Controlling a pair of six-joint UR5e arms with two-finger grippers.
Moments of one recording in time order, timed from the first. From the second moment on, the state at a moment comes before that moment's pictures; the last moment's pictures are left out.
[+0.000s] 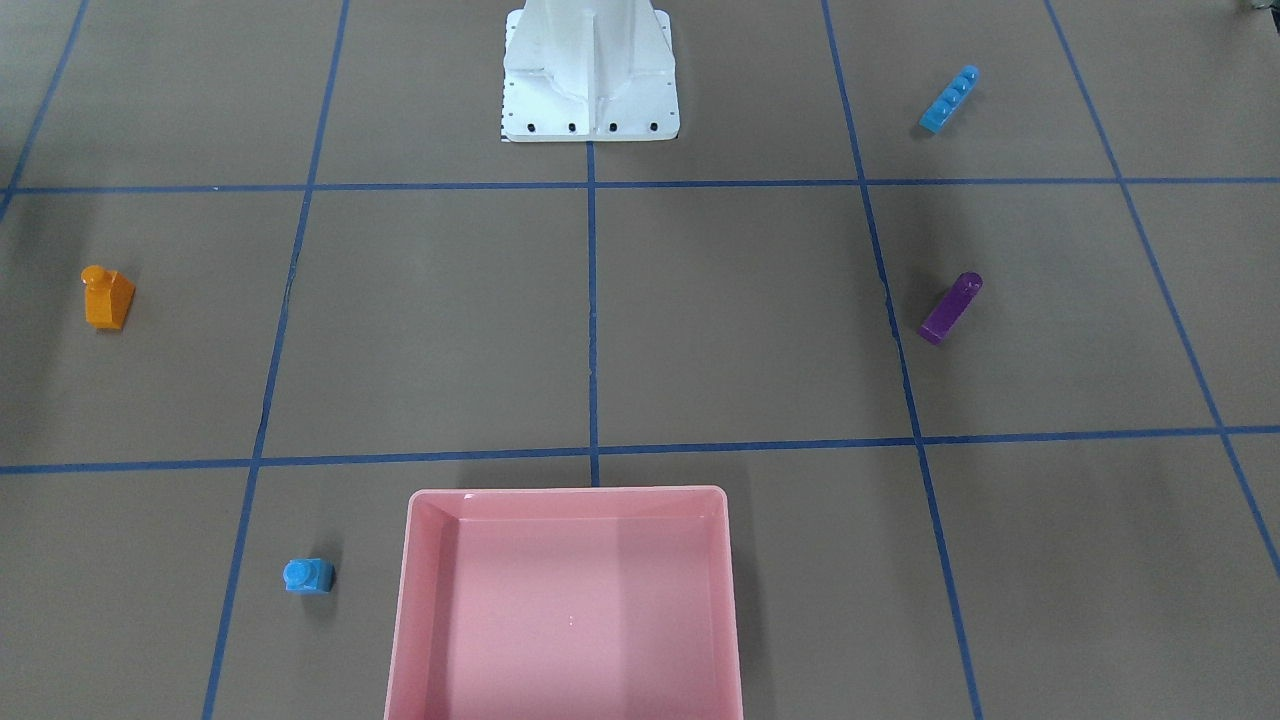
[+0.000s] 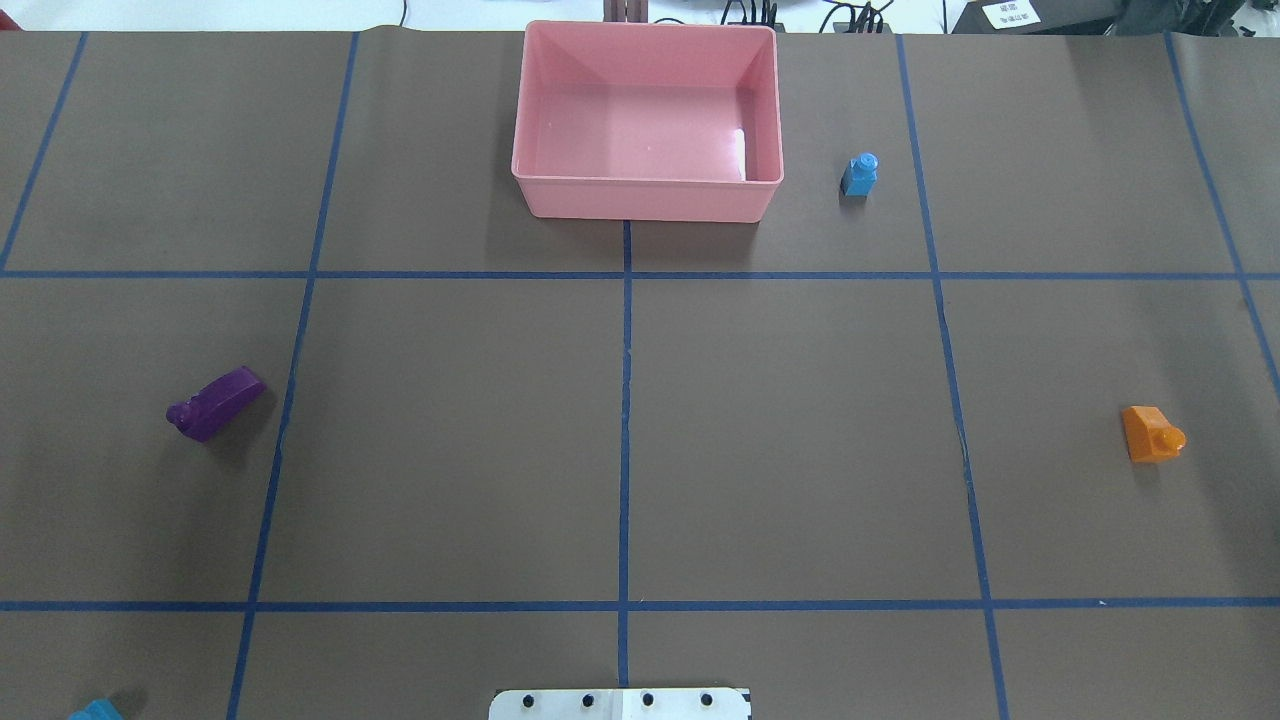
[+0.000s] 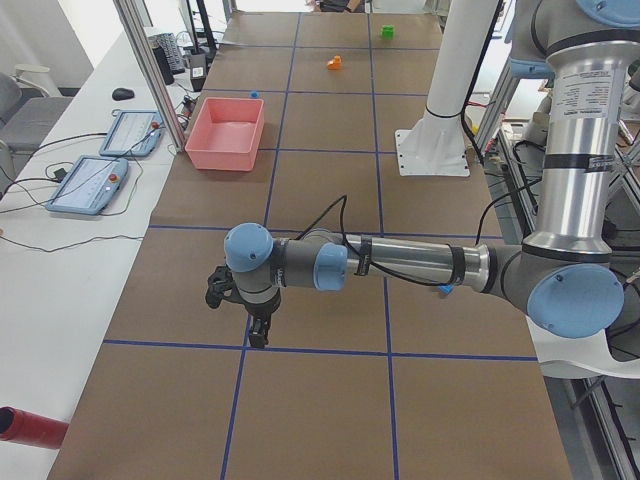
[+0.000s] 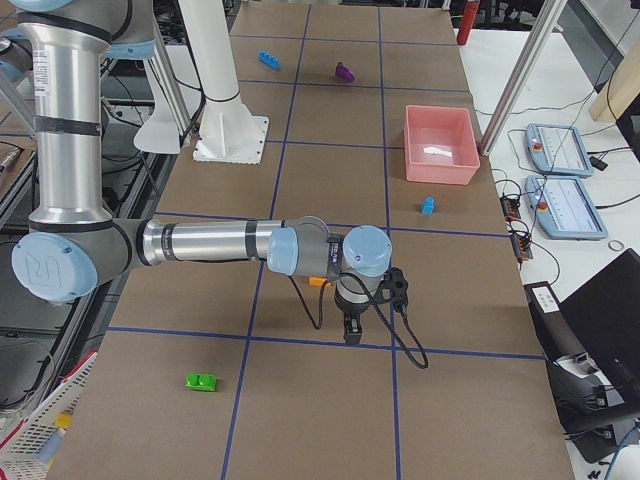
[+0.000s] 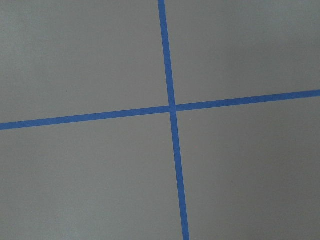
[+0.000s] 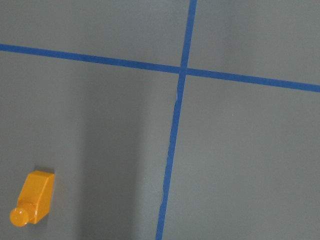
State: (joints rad) left arm -1.55 -1.59 -1.62 -1.56 -2.36 0.06; right arm 1.58 -1.62 1.70 -1.73 2.37 -0.18
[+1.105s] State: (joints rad) left arm -1.44 -1.70 -1.69 -1.65 -2.37 -0.04; right arm 1.44 -1.58 1.81 -1.67 2.44 -0.02
